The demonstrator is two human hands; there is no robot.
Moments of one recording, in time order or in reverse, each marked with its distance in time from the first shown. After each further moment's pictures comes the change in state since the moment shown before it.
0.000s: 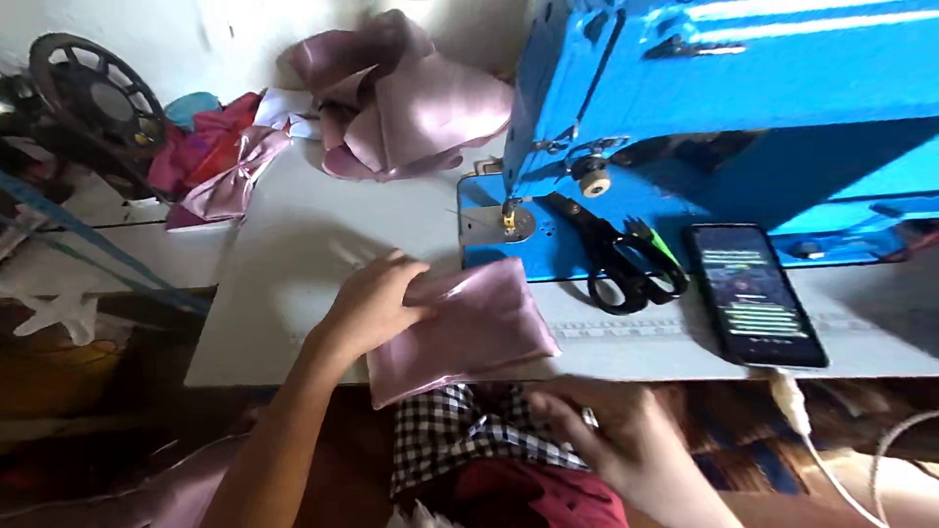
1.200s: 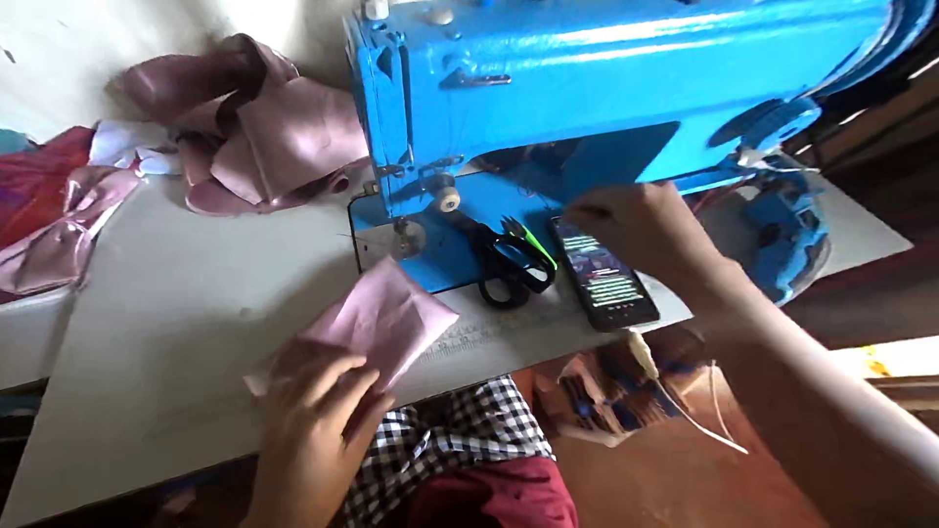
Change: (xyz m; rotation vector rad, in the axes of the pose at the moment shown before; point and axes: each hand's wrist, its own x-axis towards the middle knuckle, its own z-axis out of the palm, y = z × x) left_hand -0.061 0.040 0.068 0.000 0.426 0.205; right_hand 0.085 0.052 -0.175 -0.745 0.036 0.357
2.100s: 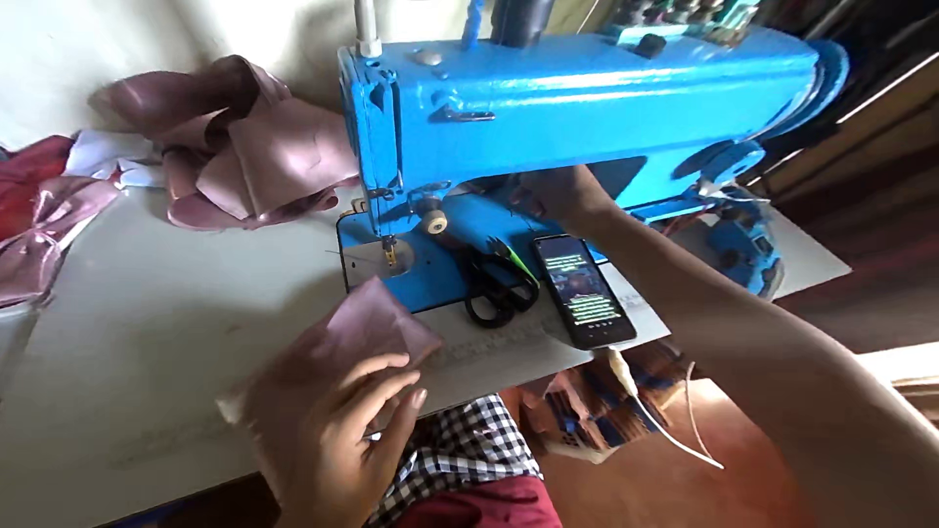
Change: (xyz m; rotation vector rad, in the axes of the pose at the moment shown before) left_hand 0.029 0.034 0.024 -0.561 0.162 0.068; right_hand 0.094 0.018 0.029 0.659 0.032 0.142
